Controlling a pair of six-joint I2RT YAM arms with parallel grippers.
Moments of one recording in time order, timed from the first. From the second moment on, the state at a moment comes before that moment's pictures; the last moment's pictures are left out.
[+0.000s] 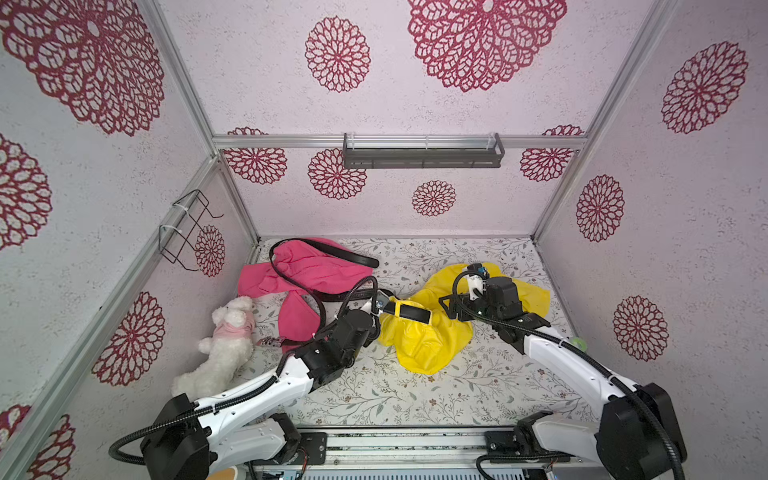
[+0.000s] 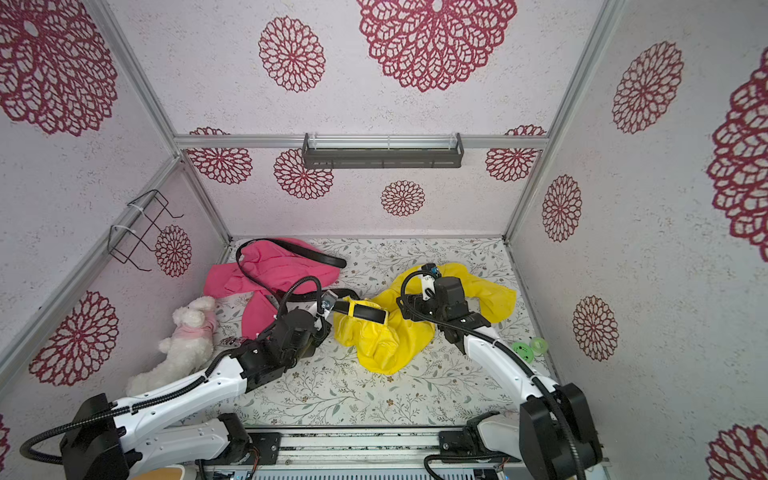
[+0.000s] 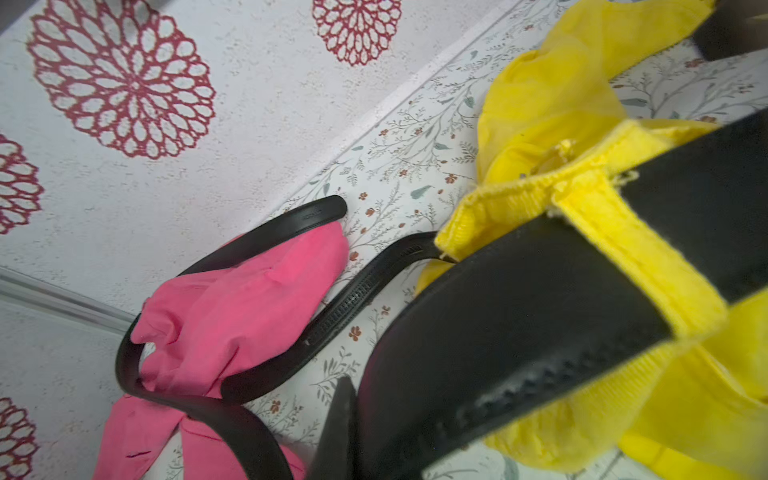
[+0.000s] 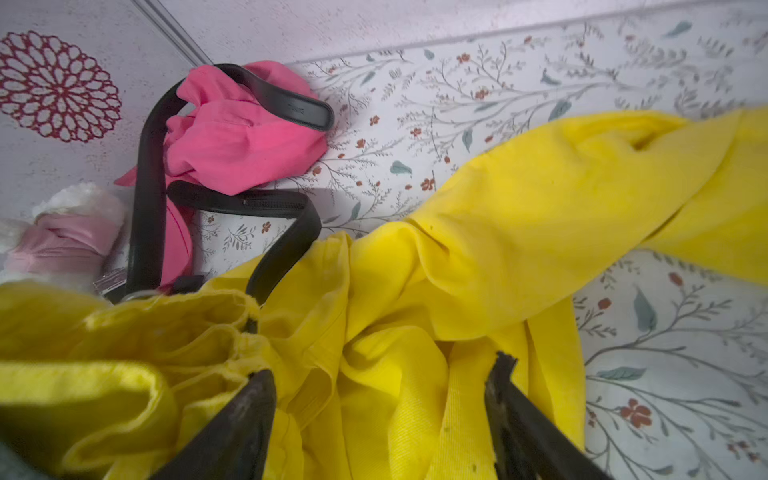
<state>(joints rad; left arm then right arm) -0.89 1.15 0.70 -0.07 -0.58 0.21 0.38 1.25 0.77 -0.11 -0.26 0.32</state>
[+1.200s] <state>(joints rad) -1.10 1.28 0.60 -0.15 -0.84 0.15 0.70 1.44 0.86 -0.41 -0.23 0.26</state>
